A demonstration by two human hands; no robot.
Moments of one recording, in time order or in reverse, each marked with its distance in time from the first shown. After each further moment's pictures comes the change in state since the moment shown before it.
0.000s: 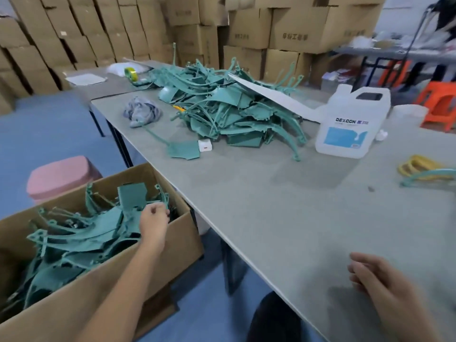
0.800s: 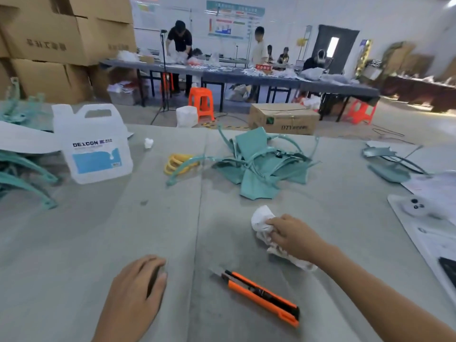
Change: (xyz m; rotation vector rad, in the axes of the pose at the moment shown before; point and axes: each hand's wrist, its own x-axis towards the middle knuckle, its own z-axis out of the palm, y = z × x) left_hand -0.307 0.030 0.250 0.516 -0.983 1.193; right_hand 0.009 0.054 -0.301 -1.047 0.084 0.311
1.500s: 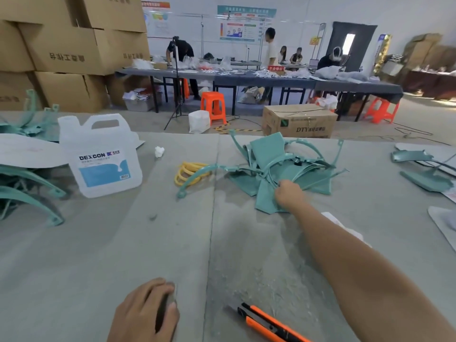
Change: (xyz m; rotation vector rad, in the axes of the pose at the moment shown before) left_hand 0.011 0.002 0.009 -0.017 0.164 0.045; right_hand 0.173 -0.017 -0.036 0.251 0.206 0.356
